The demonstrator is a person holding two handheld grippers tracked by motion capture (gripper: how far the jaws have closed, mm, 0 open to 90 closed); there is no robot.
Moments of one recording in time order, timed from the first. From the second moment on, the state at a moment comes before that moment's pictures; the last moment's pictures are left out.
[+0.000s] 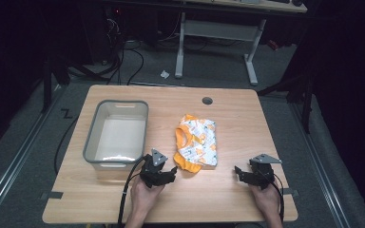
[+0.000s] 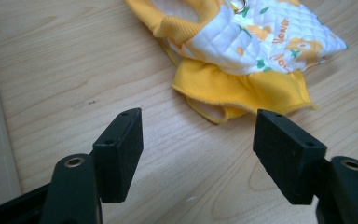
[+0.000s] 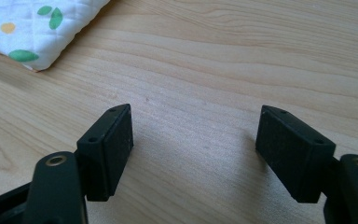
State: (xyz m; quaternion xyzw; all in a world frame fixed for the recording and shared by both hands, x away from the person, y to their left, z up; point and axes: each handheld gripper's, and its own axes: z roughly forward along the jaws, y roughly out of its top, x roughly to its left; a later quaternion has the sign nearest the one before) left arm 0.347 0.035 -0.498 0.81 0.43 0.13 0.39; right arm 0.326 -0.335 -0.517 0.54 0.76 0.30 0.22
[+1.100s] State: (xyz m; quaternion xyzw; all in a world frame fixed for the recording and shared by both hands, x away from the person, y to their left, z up) left arm 0.404 -0.003 -0.476 0.81 0.43 0.10 0.37; right arm 0.326 -0.335 -0.517 0.53 0.76 0.30 0.22
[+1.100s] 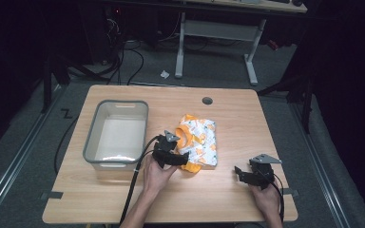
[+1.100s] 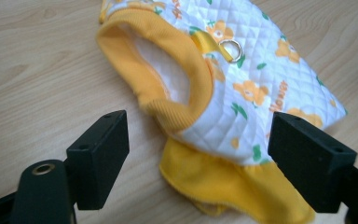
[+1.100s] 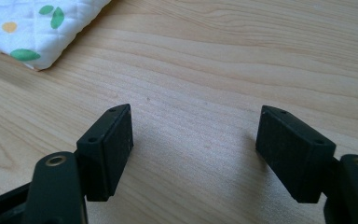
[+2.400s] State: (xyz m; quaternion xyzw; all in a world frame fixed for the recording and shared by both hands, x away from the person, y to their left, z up) left arm 0.442 -0.039 -0.512 0.84 0.44 0.10 0.31; right arm 0.326 -0.335 -0.517 0.53 0.76 0.30 0.22
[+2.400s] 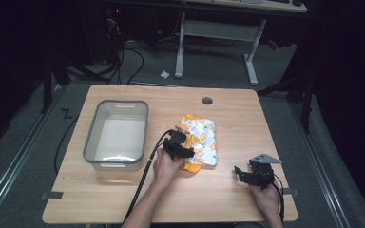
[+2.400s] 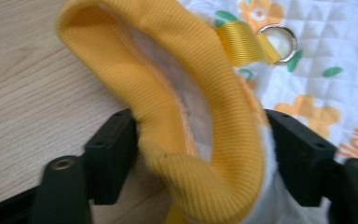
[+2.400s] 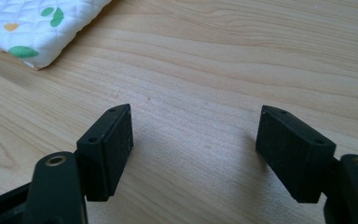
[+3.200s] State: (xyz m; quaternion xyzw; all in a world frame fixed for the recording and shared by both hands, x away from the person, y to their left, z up) left arm 0.424 -0.034 -0.504 0.83 0.41 0.08 0.37; right arm 0.326 -0.335 -0.517 0.53 0.76 0.30 0.22
